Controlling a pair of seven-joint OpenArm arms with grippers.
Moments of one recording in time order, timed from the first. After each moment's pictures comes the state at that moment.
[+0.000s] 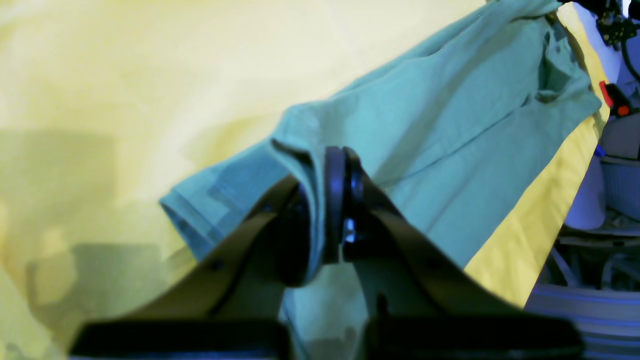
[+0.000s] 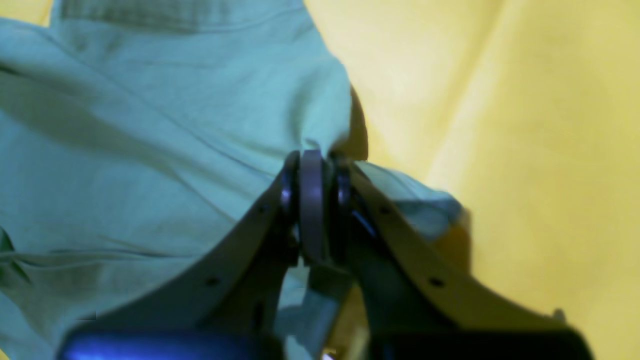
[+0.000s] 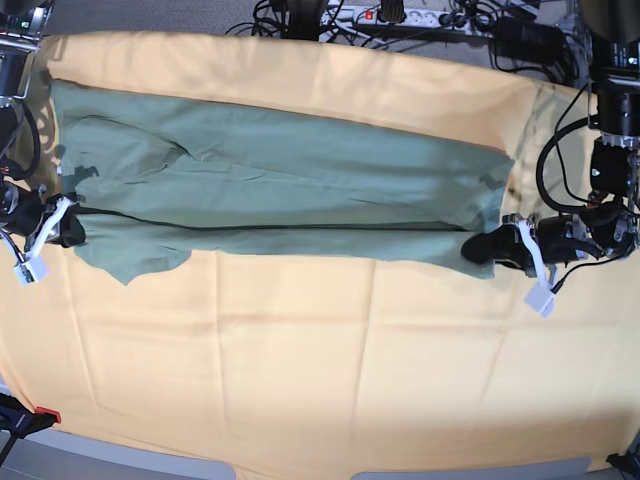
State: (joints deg) left arm -17.9 -39.8 5.2 68.1 -76.5 -46.6 64.7; right arm 5.2 35.6 17.6 74.7 39.0 40.7 -52.9
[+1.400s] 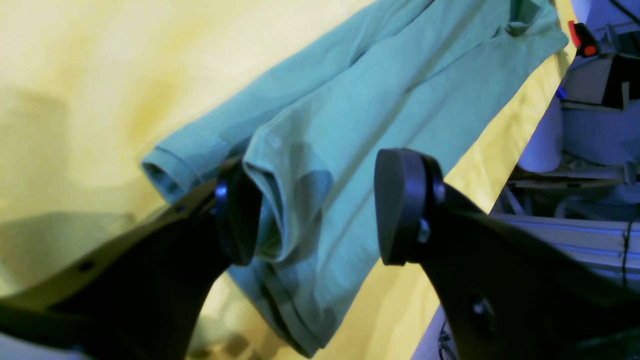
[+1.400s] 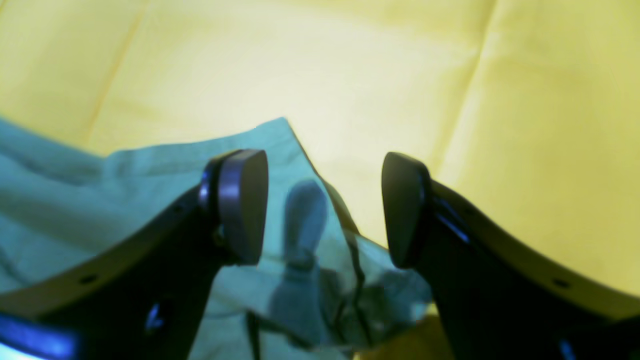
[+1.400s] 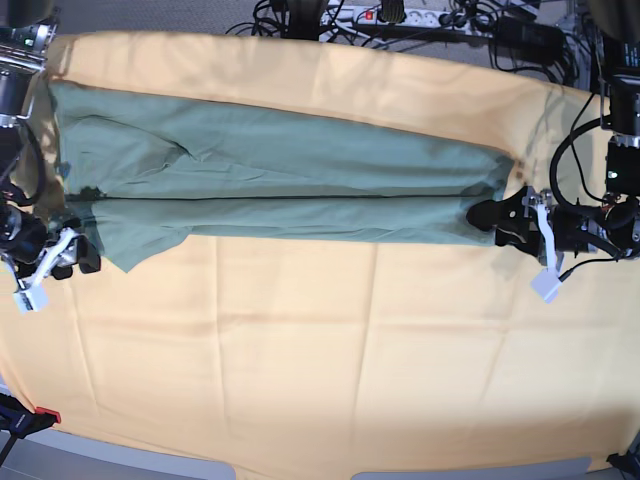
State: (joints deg) left arm -17.7 -42.0 5.2 68.2 -87.4 -46.7 80.9; right arm 10.8 31.9 17.8 75.5 39.7 37.2 -55.1
